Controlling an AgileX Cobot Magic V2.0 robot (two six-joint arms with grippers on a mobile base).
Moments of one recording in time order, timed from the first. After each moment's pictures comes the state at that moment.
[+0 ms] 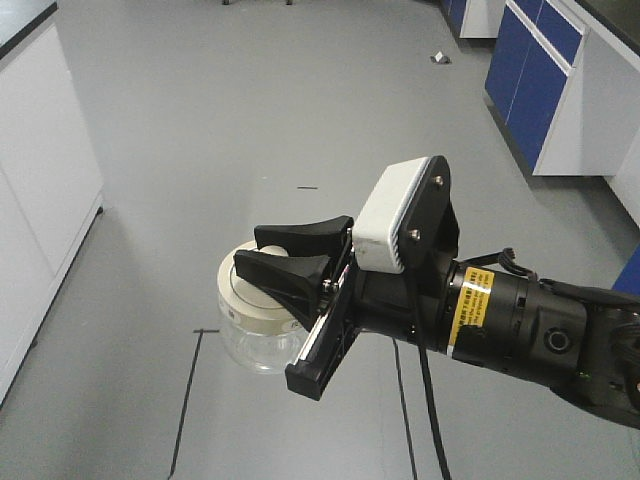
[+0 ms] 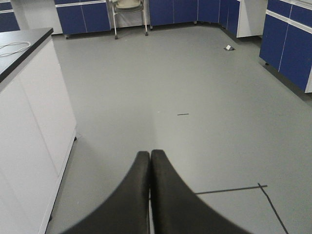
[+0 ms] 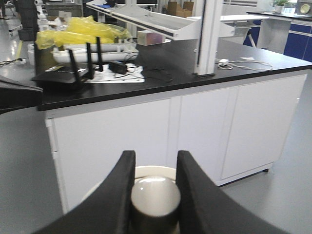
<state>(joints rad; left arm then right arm) -0.03 0.22 -0.32 0.03 0.40 0.07 0.64 1.34 -0.74 -0.91 -0.65 0.73</state>
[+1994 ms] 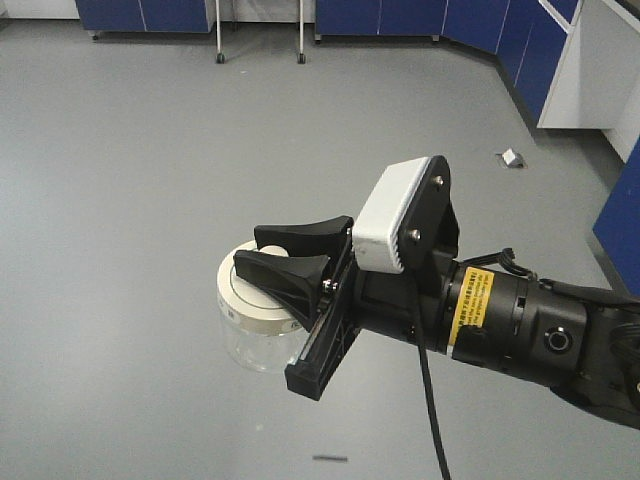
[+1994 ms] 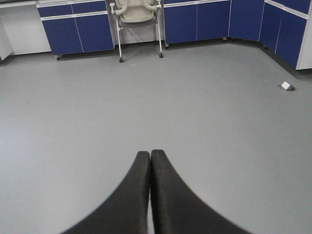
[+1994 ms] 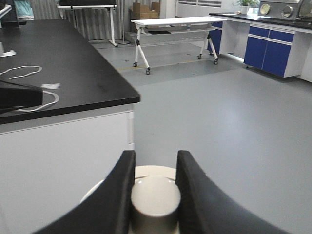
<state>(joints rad) -0.03 0.22 -0.32 0.03 0.40 0.07 0.64 1.34 -0.74 -0.91 -0.65 0.73</state>
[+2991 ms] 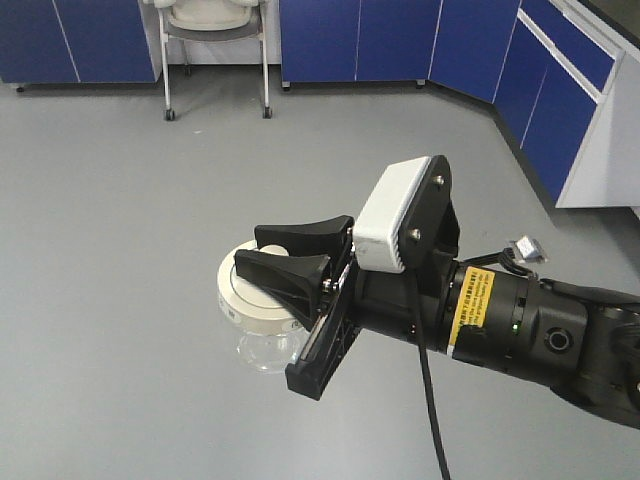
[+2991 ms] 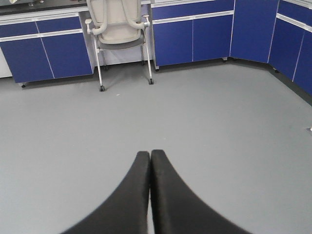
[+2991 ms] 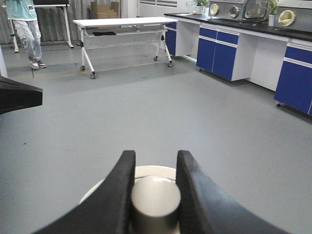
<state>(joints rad) -0.03 0.22 -0.32 0.03 0.40 0.07 0.64 1.34 -0.74 -0.91 -0.65 0.73</state>
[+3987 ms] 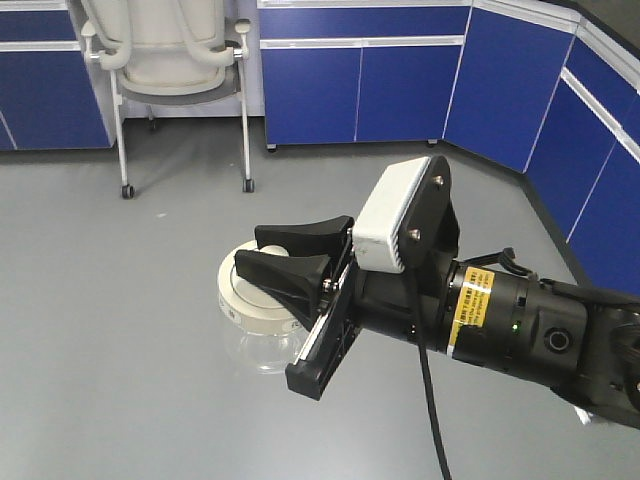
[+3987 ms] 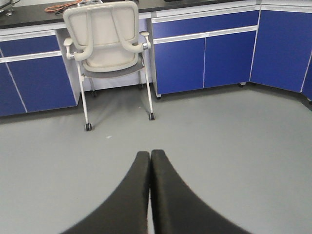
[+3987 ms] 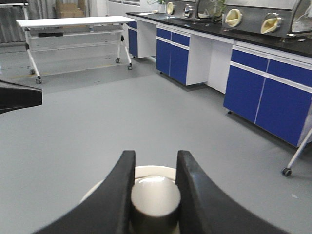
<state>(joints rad) -0.03 0.22 -0.32 0.03 0.40 0.07 0.64 1.34 -0.74 -0.91 -0.65 0.73</state>
